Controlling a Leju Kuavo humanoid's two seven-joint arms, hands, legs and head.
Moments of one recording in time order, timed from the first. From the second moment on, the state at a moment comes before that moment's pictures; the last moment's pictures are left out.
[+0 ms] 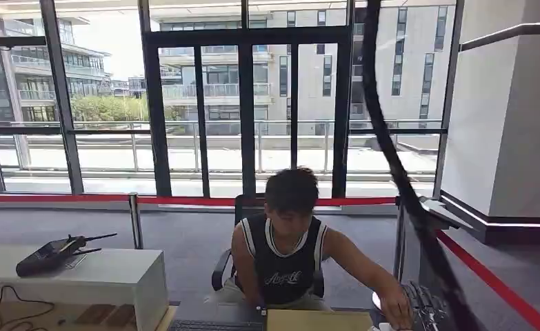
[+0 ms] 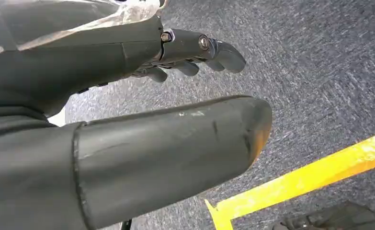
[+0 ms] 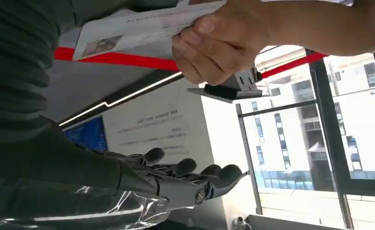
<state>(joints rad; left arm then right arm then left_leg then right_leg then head) -0.08 -0.02 -0.54 -0.19 -0.14 0.42 0.12 -0.87 -0.38 0.63 -0.93 0.90 -0.42 0.25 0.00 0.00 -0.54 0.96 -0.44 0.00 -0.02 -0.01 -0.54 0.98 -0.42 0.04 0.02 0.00</state>
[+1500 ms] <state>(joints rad) -0.08 -0.02 -0.54 -0.19 -0.10 0.43 0.15 -0.76 -0.37 0.68 -0.92 0.83 -0.45 0.23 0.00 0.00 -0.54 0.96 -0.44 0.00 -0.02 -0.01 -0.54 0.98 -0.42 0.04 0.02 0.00</state>
